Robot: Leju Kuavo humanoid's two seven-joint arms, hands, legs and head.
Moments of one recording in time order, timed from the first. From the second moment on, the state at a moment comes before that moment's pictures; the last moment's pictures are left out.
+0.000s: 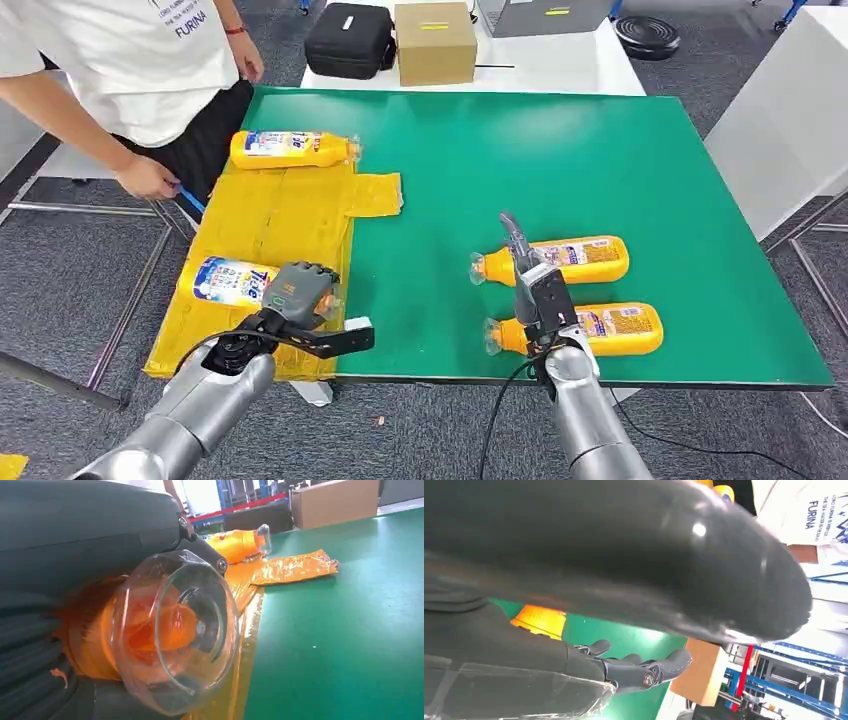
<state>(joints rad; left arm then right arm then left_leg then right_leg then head) -0.50 0.02 -0.55 -0.82 -1.18 0.15 -0.10 -0.33 0.11 0.09 -1.02 0.24 0.10 -0.61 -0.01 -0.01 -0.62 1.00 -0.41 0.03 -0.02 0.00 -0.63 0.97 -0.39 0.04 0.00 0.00</state>
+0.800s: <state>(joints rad) -0.51 0.01 -0.53 -0.72 -1.20 0.20 -0.07 -0.35 0.11 0.09 -1.00 0.23 0.11 -0.61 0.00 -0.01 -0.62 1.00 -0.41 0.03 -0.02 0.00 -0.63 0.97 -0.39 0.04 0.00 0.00</state>
